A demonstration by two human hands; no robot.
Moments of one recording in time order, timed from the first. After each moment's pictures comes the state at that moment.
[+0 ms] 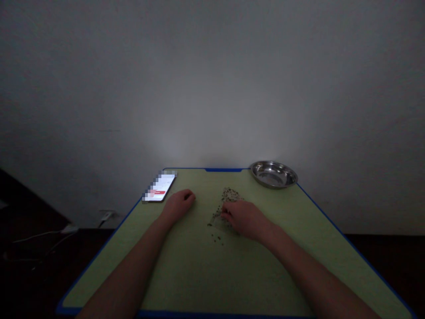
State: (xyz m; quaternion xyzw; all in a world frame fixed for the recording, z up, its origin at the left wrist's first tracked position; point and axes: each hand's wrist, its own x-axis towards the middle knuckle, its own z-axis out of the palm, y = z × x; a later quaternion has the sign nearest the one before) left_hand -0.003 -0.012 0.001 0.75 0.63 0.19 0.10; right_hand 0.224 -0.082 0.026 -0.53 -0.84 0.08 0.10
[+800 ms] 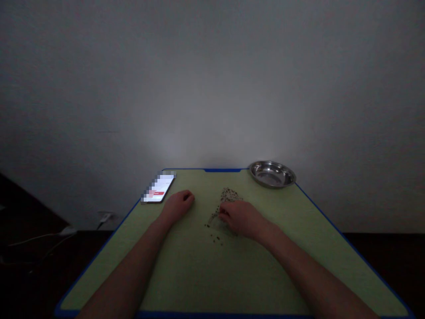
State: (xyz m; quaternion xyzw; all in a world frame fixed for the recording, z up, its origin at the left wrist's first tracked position) left_hand -0.004 -0.011 0.000 0.75 0.63 0.18 0.10; right_hand 0.221 -0.081 0.027 -0.52 -0.84 0.08 0.10
